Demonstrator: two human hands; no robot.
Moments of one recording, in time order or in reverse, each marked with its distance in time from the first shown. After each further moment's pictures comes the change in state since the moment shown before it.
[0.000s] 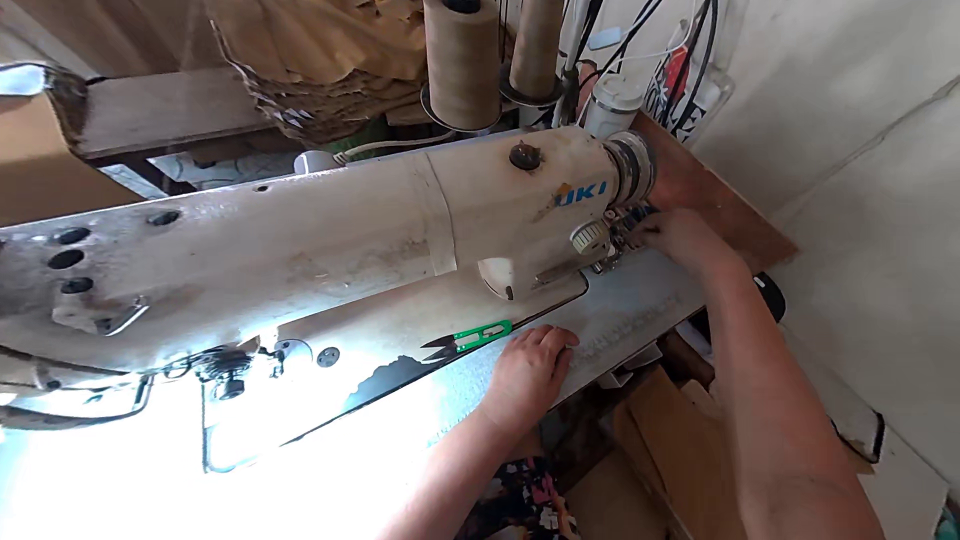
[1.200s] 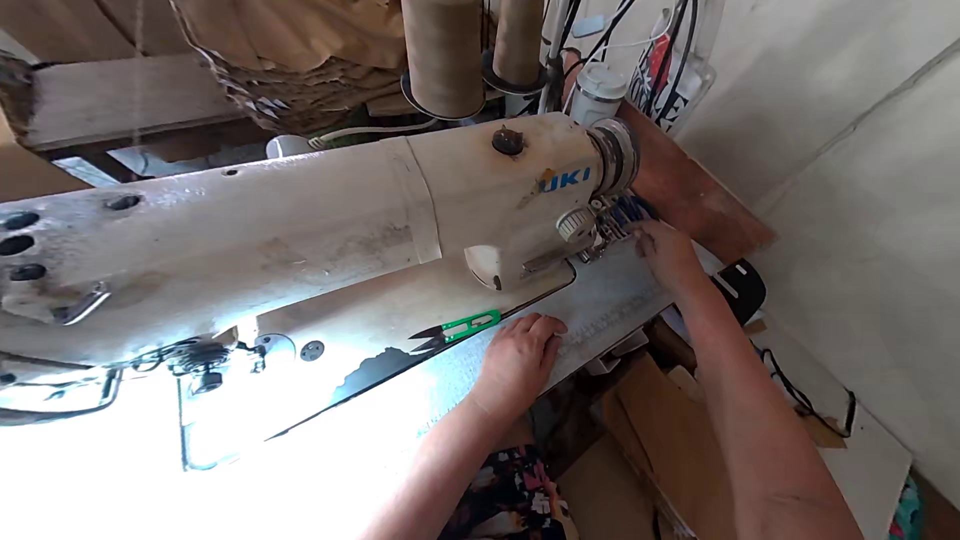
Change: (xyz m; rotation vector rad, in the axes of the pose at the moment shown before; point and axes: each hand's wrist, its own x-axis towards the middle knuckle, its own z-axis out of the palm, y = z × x) left_hand 0.000 0.000 -0.001 0.013 -0.013 0.003; right_hand -0.037 0.015 0.043 0.142 0.235 0.071
